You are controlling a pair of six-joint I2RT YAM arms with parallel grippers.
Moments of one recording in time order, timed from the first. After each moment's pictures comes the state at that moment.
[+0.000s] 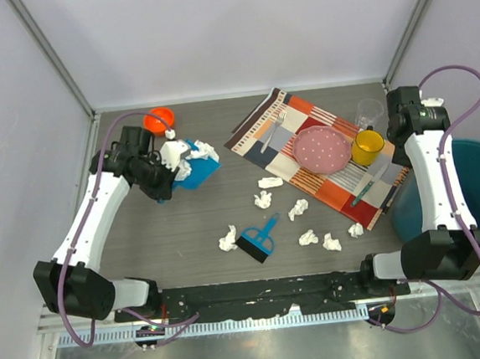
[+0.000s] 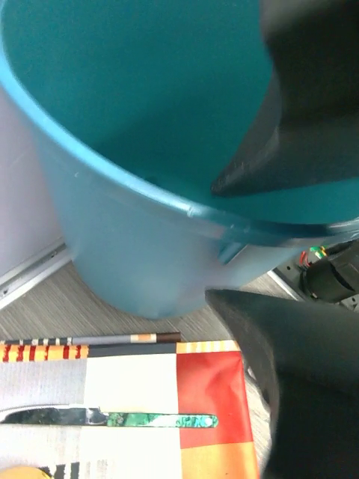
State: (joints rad) left arm -0.23 1.32 1.29 -1.12 0.27 0.51; right arm -0.11 1.33 1.46 -1.32 0.70 0.29
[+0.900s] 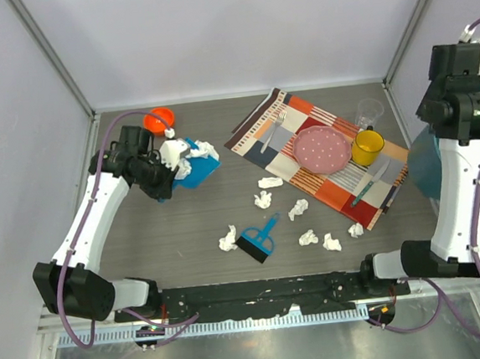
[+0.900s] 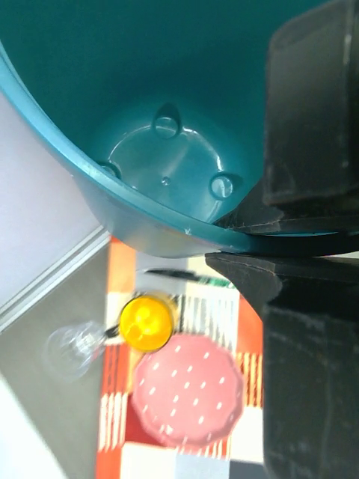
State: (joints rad) left arm -0.23 1.32 1.30 -1.12 0.27 0.51; right arm -0.11 1.35 2.02 -1.38 0.54 0.29
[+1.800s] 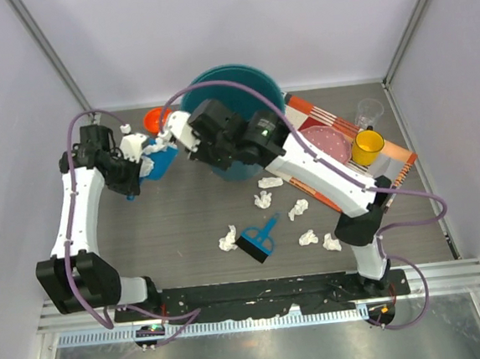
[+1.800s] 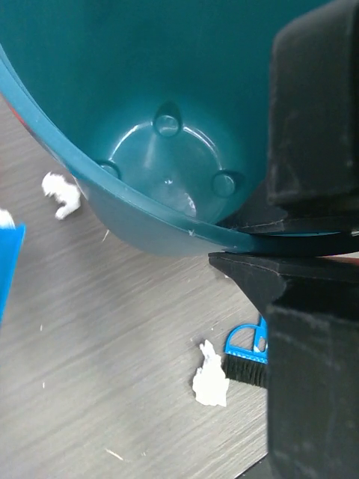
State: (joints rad) left arm 0.07 1.36 1.33 -1.12 0.25 0.53; right arm 1.02 1.94 2.39 -1.19 0.22 -0.26
